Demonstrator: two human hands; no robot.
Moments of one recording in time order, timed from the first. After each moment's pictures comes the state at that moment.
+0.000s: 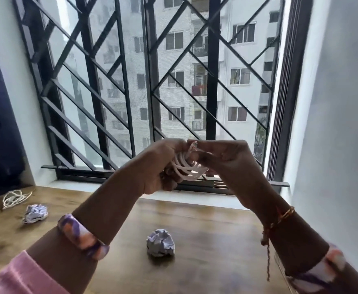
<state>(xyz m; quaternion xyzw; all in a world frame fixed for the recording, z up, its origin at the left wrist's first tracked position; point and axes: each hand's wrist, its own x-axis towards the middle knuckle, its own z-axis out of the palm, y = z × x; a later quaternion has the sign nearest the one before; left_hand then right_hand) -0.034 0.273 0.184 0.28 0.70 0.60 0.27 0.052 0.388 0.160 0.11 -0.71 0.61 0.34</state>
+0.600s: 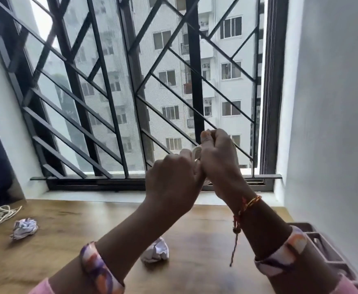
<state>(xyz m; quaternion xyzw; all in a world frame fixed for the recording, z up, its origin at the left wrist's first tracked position) -0.004 0.319 0.145 0.39 0.83 0.21 -0.34 0.018 0.411 0.155 -0.12 -0.70 0.53 0.47</state>
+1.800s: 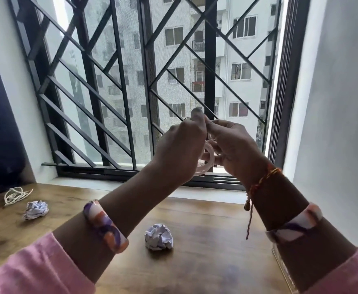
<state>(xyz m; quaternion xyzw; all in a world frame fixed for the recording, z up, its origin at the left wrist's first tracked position) -0.009 0.307 0.181 0.43 0.78 0.20 -0.40 0.034 0.398 0.185 -0.06 -0.61 0.74 0.29</state>
